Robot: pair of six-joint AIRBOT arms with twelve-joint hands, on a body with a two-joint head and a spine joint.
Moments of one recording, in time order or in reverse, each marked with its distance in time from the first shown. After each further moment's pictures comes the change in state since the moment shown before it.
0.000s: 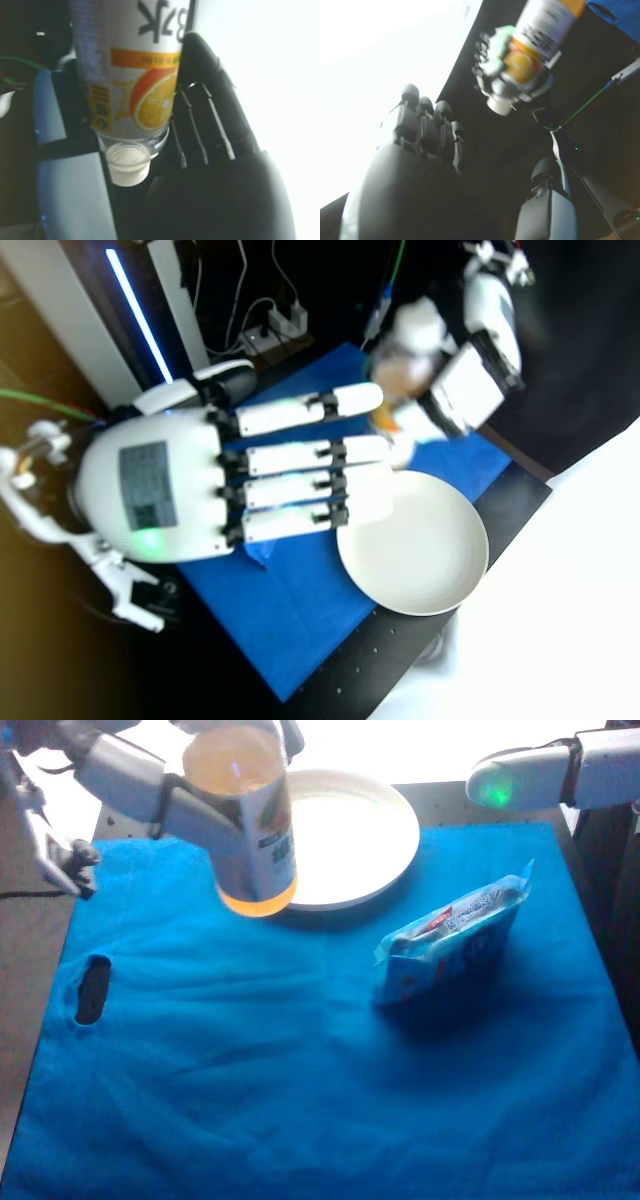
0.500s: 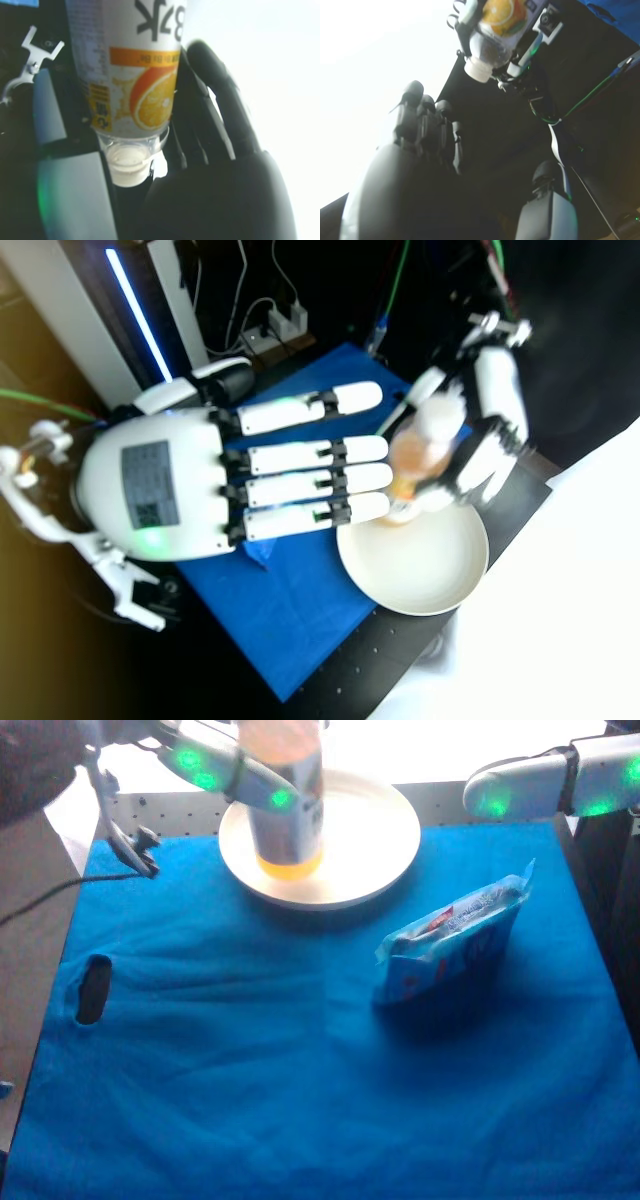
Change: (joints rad) left arm -0.011 -0.252 0.281 -0.083 0.174 -0.008; right arm 0.000 -0.004 0.000 -0.021 0.000 0.000
